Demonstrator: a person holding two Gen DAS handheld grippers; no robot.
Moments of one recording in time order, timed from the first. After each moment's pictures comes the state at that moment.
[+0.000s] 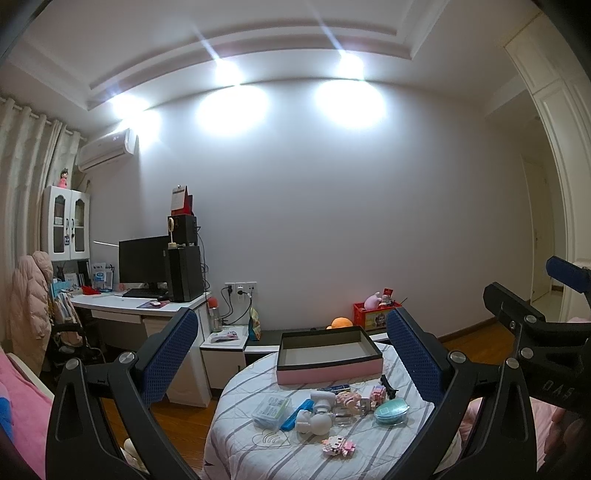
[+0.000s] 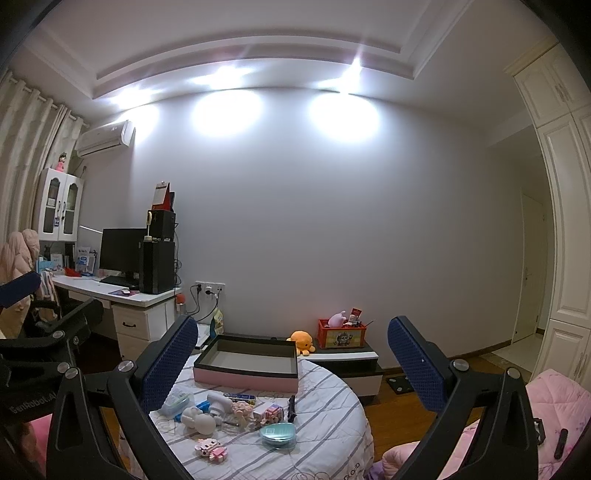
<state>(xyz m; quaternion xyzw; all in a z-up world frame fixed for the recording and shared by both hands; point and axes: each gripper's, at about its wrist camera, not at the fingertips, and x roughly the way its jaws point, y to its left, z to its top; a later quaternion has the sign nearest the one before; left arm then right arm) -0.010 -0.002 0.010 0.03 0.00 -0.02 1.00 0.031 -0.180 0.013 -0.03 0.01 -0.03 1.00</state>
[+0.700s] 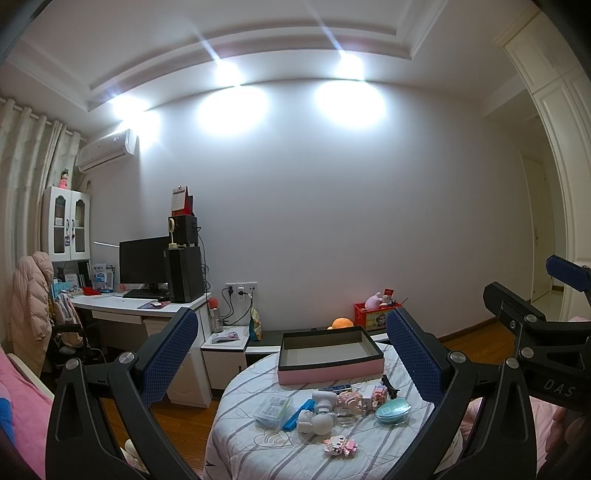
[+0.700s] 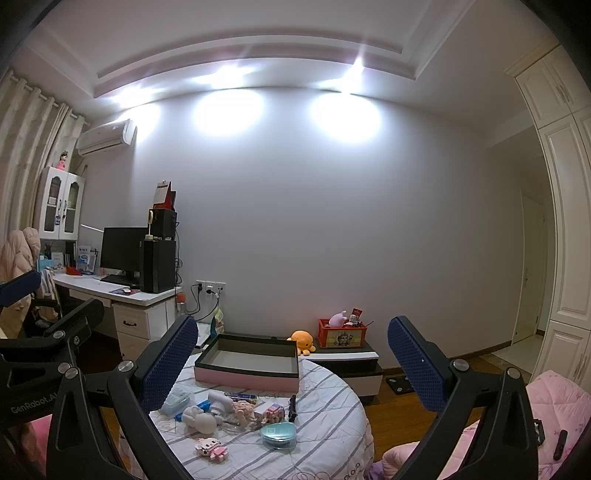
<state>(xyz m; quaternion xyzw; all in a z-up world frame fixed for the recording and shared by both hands) -0.008 -0.003 0.010 0.03 0.00 -0.02 1.00 0.030 -0.177 0.011 -0.03 0.01 -0.03 1.00</state>
